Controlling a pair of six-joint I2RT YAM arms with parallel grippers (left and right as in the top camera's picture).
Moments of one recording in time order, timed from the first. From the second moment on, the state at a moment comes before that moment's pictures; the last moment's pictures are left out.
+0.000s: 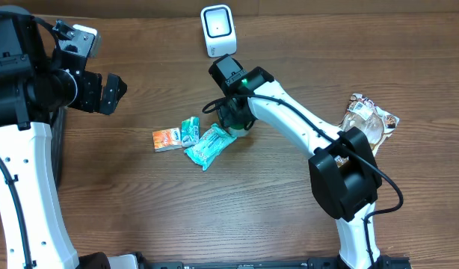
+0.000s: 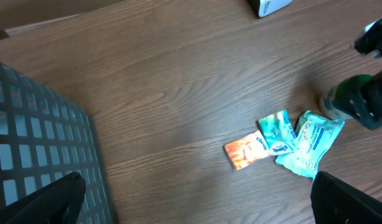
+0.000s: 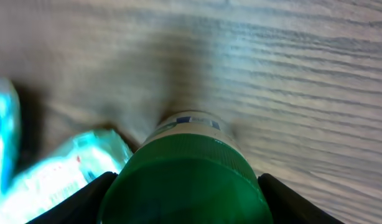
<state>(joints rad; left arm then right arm) 0.19 1.52 1.86 -1.31 0.20 0.40 0.62 2.15 1.79 -1.00 0.08 0.29</state>
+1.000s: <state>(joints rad) 0.19 1.52 1.86 -1.31 0.20 0.40 0.40 2.04 1.79 -1.08 -0.34 -0.52</state>
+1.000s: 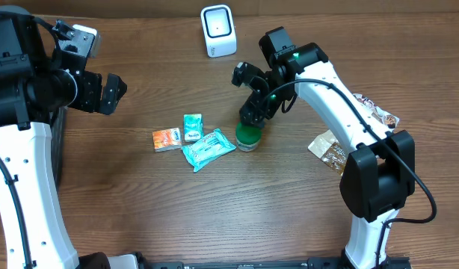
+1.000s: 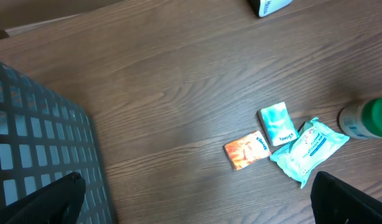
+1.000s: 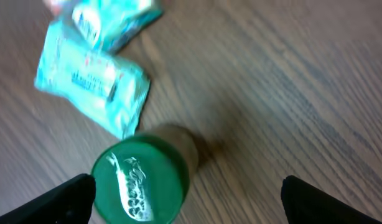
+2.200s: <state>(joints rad) 0.19 1.52 1.86 -1.31 0.20 0.40 0.47 2.04 1.79 -1.12 -0.28 0.27</state>
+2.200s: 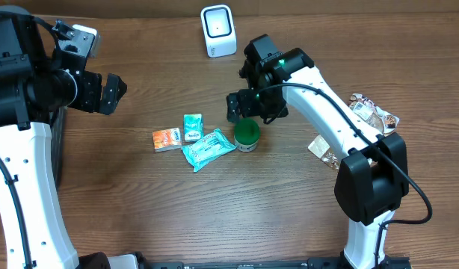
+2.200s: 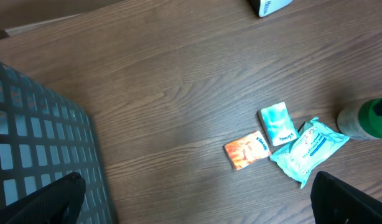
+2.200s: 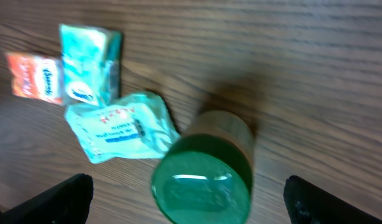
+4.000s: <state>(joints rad) 0.19 1.52 1.86 -1.31 0.20 0.40 0.59 2.05 1.64 -1.06 -0.05 0.70</state>
